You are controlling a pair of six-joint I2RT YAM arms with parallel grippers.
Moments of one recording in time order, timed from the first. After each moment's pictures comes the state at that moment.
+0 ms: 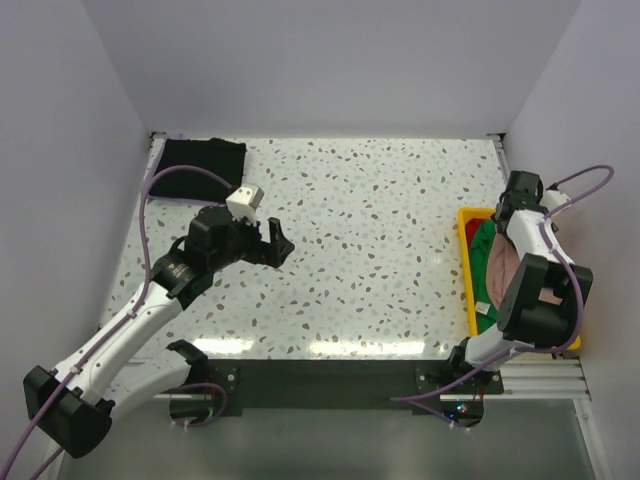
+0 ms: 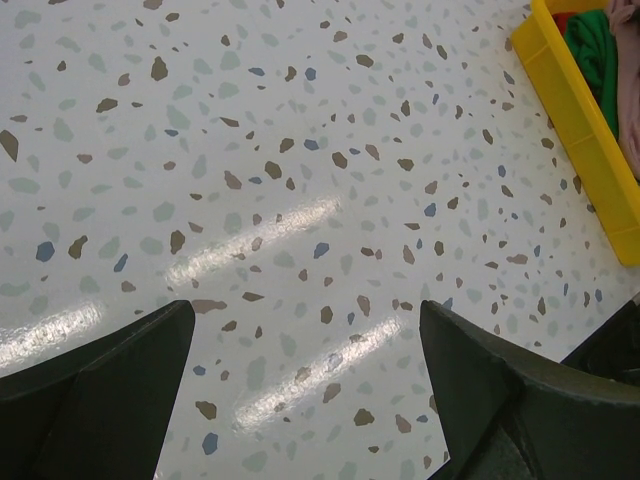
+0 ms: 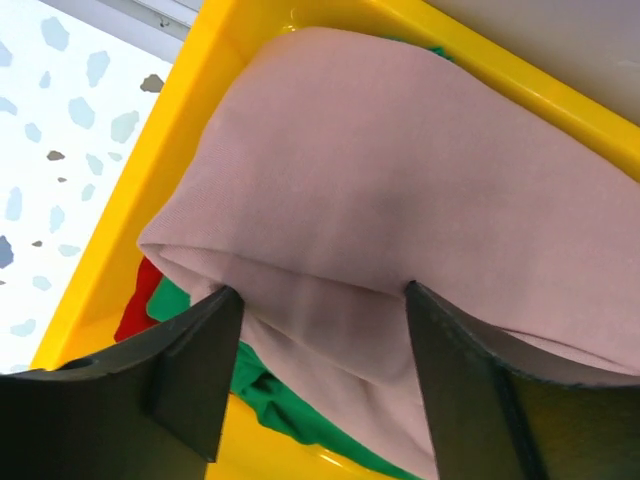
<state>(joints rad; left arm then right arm) -0.54 0.93 0.82 -0.36 0.09 -0.33 -0.31 1.56 1.07 -0.47 0.55 0.67</state>
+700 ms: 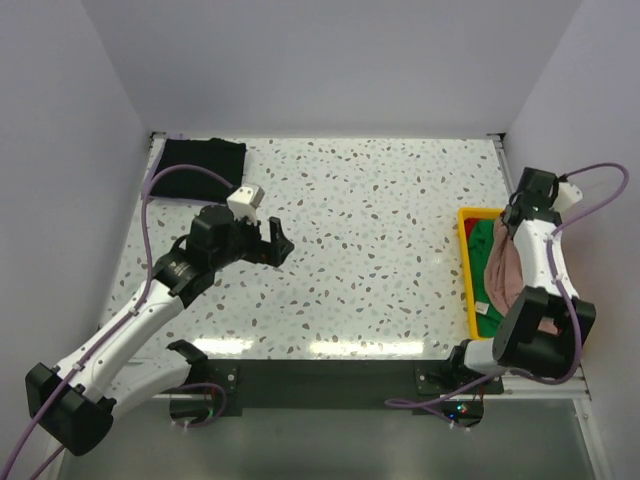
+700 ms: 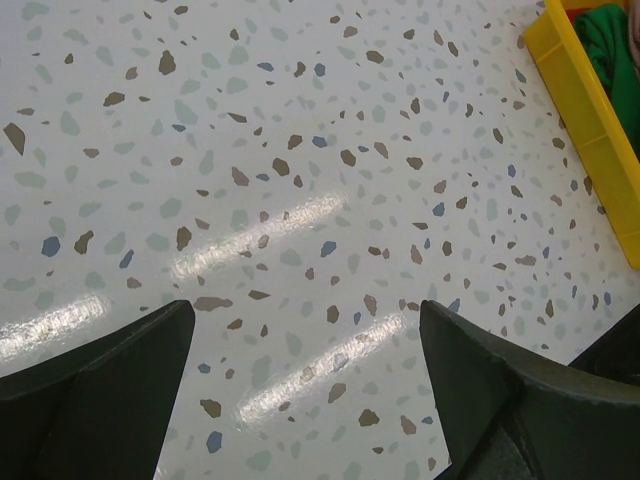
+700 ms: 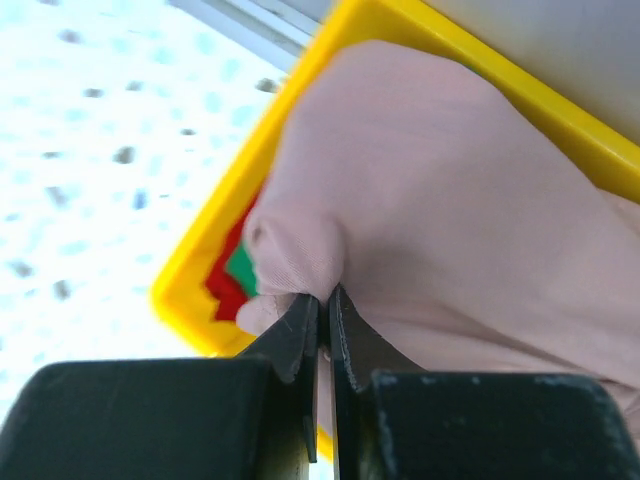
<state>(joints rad) -0.54 0.94 0.82 -0.36 0.09 -0.33 -0.32 1.41 1.06 -0.47 0.42 0.63</state>
